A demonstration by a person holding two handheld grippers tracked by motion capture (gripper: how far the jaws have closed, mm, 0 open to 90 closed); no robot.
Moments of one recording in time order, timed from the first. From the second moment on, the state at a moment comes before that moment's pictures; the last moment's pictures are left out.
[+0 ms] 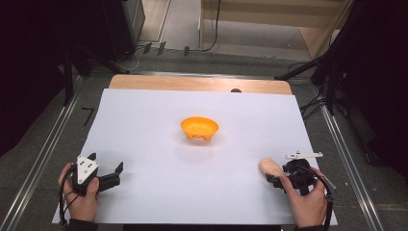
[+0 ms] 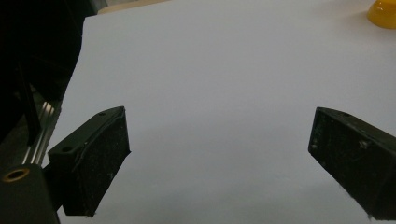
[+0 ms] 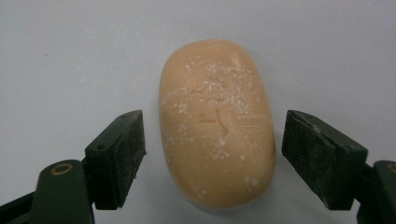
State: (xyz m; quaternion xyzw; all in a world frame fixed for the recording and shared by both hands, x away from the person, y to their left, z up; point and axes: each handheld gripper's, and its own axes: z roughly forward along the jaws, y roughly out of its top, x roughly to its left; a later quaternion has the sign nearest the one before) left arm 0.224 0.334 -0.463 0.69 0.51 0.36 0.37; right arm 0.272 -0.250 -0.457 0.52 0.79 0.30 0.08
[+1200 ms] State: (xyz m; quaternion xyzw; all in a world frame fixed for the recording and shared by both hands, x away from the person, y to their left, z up) left arm 0.224 0.333 -0.464 0.69 0.50 0.36 0.36; right arm 0.277 -0.236 -0.466 0.49 0.83 0.25 0.12
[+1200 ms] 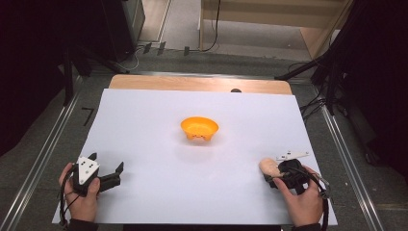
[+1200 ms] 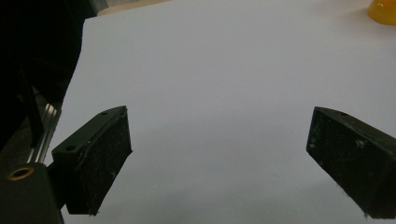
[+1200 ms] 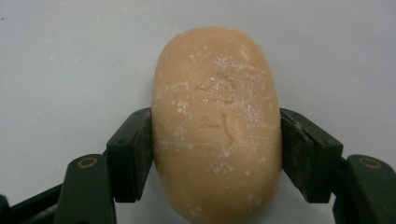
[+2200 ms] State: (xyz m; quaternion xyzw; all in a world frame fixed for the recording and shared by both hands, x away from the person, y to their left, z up) left arm 0.224 0.333 -0.463 0.69 0.51 0.36 0.37; right arm 0.284 -0.227 -0.449 0.38 0.87 0.28 0.12
